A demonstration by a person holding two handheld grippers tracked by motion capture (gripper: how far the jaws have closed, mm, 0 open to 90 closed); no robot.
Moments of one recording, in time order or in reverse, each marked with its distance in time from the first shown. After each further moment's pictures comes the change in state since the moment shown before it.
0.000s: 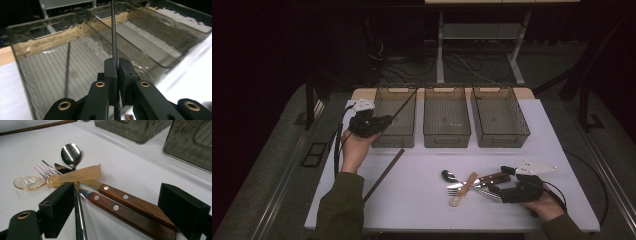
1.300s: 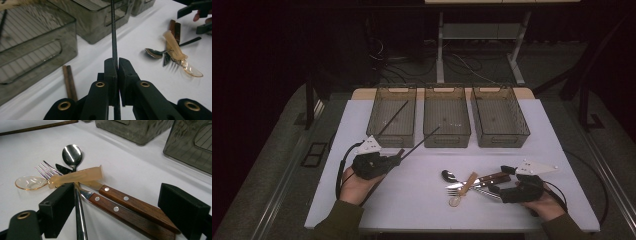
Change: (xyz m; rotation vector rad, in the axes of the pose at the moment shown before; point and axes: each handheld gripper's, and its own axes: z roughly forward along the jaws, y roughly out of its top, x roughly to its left) left arm -0.070 -0.070 -0.040 0.076 -0.204 0.068; right arm 0.000 0.001 -0.001 -0.003 0.004 -0.013
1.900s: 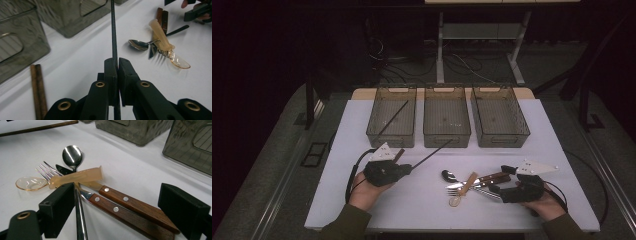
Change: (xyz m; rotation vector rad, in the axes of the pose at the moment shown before) left arm -0.023 -0.006 0.020 0.060 -0.073 0.031; right arm 0.000 0.000 -0.001 -0.005 -0.002 0.002
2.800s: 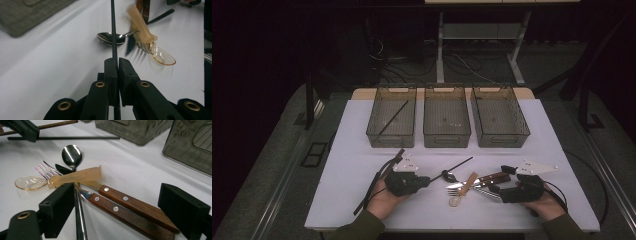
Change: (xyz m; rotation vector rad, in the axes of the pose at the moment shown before) left arm -0.035 -0.001 0.042 0.070 -0.084 0.065; right arm 0.000 0.000 0.001 0.002 -0.001 -0.003
